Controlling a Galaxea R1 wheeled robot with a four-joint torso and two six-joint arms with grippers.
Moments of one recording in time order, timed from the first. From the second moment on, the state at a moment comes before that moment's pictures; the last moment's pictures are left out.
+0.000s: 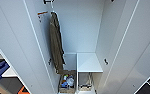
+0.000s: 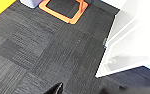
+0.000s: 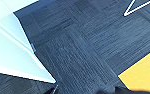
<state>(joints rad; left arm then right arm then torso) 1.23 2.37 -2.71 0.70 -0.43 -1.32 -1.09 2.55 -2.66 0.36 0.12 0.21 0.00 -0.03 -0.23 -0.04</state>
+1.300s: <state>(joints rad) 0.92 2.34 -2.44 0.71 -0.42 -1.70 -0.85 2.48 -2.50 0.41 0.12 0.60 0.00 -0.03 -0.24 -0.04</state>
